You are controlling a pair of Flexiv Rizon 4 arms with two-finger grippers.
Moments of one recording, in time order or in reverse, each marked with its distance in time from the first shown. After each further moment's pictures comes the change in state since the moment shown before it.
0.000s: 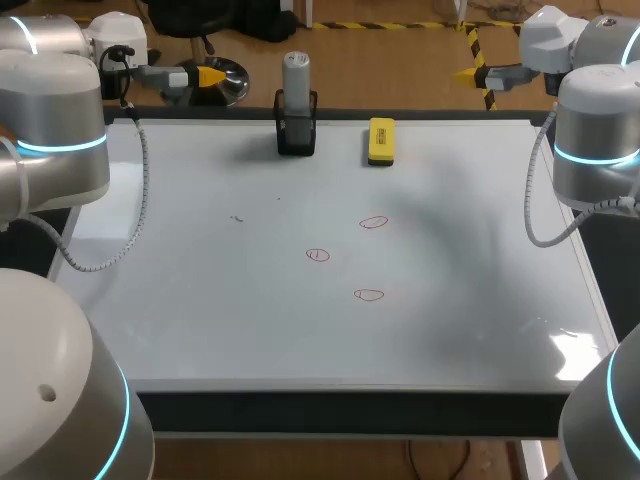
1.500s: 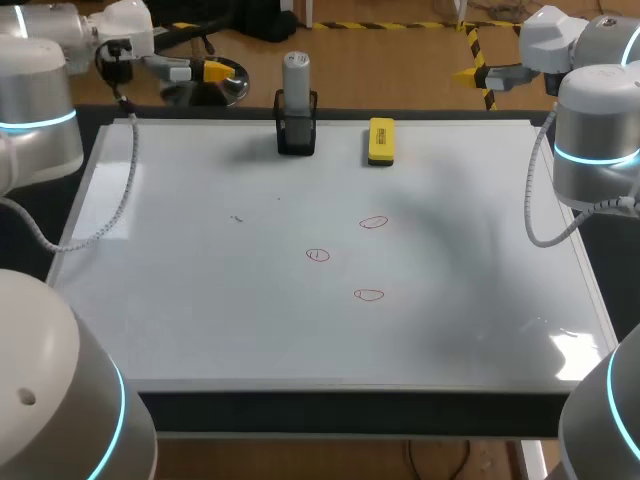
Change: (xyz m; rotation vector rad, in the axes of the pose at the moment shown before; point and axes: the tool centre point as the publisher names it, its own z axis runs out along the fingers) left arm 0.033 -0.028 0.038 0.142 0.417 0.203; right arm 0.000 0.000 0.000 0.000 0.000 0.000
